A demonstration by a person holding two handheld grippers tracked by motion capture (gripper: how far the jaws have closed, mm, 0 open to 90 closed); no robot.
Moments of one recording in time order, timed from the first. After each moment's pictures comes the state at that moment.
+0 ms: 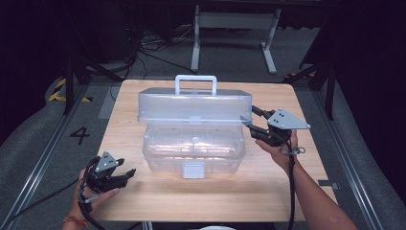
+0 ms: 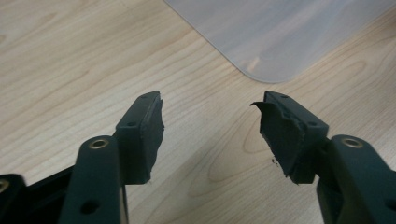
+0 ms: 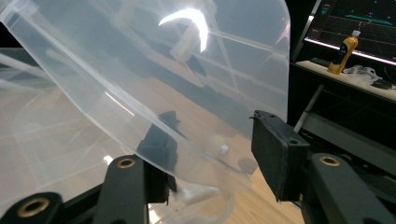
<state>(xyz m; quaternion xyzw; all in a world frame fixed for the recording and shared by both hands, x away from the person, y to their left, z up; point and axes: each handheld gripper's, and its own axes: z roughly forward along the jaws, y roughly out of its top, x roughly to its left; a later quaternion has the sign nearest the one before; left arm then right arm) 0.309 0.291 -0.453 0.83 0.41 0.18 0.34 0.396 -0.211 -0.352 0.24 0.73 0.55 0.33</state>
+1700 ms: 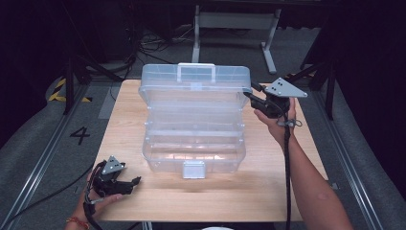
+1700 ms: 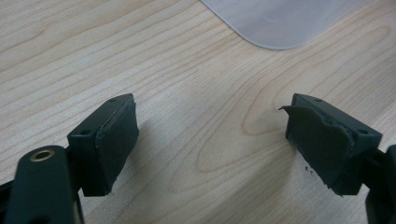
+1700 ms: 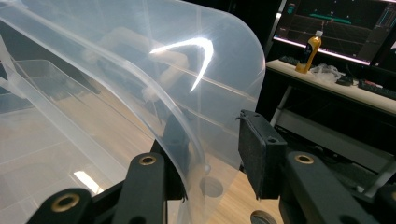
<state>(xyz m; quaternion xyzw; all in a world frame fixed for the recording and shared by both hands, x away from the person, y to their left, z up) 0.312 0.288 -0.481 0.83 0.41 0.16 0.33 0.452 -0.203 -0.309 0.28 0.72 0.53 0.36</state>
